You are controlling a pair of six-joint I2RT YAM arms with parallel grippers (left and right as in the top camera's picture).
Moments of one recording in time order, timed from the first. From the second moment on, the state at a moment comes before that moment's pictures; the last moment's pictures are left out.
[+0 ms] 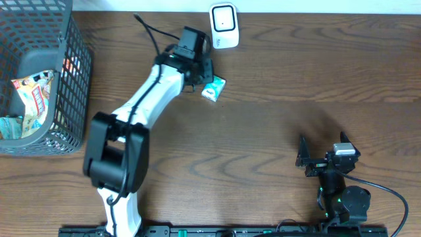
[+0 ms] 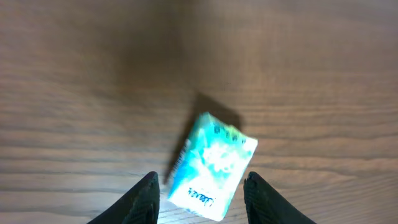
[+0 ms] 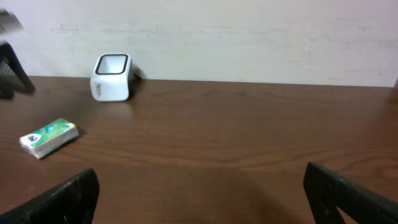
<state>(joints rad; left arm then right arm) -0.35 2.00 1.56 -0.57 0.12 -0.41 -0.01 0.01 0.01 -0.07 -0.07 -0.01</state>
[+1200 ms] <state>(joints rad) -0.44 2.12 1.56 -0.64 0.15 -0.37 -0.01 0.01 0.01 -0.07 -0.07 -0.01</state>
